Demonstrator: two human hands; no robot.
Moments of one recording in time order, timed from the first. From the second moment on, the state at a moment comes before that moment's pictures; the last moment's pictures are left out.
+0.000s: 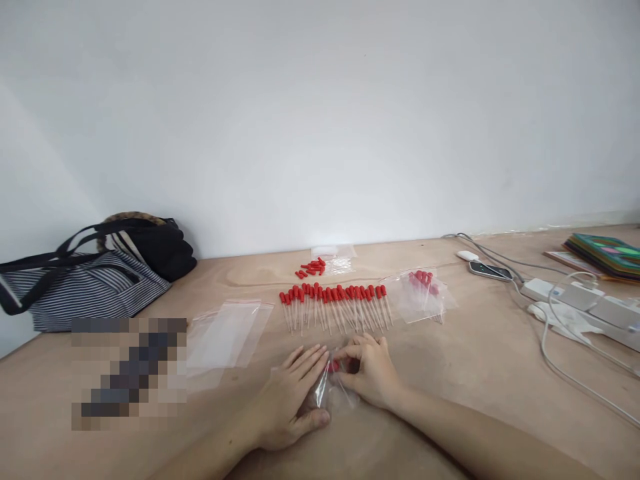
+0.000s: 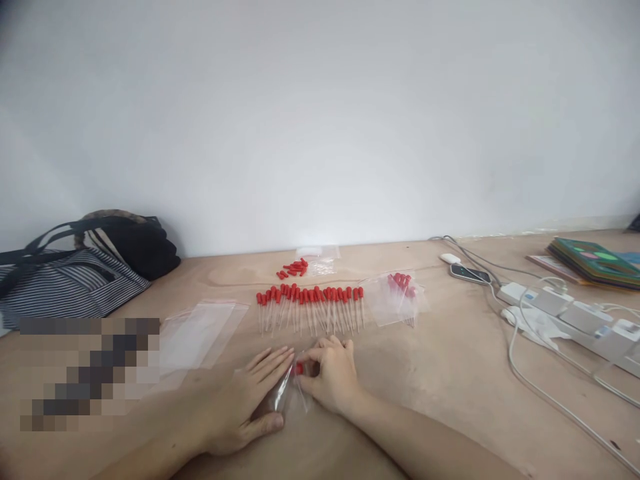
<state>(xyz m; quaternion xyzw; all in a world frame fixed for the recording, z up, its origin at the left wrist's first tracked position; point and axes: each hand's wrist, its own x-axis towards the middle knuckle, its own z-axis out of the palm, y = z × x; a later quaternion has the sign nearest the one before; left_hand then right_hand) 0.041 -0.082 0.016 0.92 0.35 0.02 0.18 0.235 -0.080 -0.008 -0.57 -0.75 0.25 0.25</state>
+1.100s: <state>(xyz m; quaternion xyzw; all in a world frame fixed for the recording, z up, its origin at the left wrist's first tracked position) 0.105 -0.033 0.018 0.70 0.49 0.29 0.43 0.269 -0.048 -0.008 -0.47 -0.54 0.42 0.56</state>
